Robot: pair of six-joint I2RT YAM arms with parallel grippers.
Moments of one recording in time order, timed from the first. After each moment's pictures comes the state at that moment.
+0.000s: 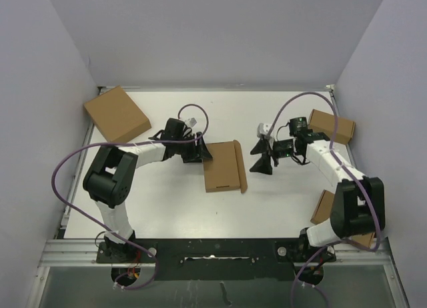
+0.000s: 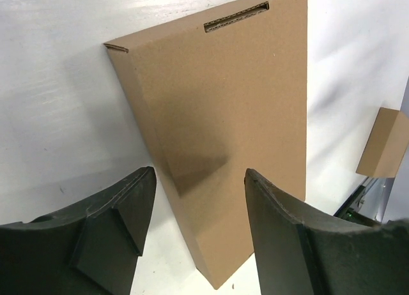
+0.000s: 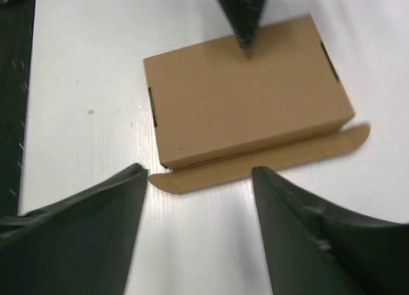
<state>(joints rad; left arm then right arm) -0.44 1.85 1.05 -0.03 0.46 -0.63 0.14 1.55 1.05 -0.62 -1.08 -0.82</state>
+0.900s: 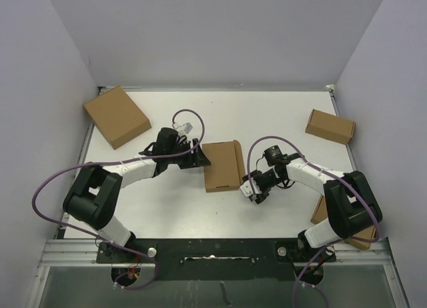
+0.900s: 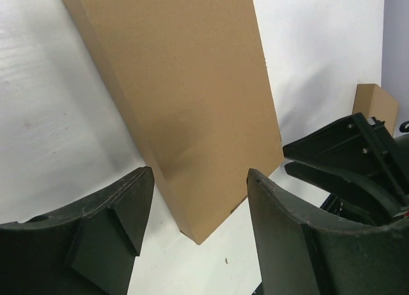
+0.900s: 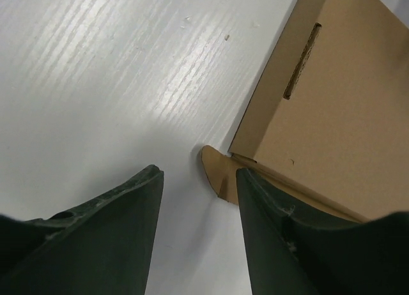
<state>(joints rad) -0.47 1.60 0.81 0.11 0.44 -0.64 0.38 1.48 0.74 -0.65 -0.79 -1.81</state>
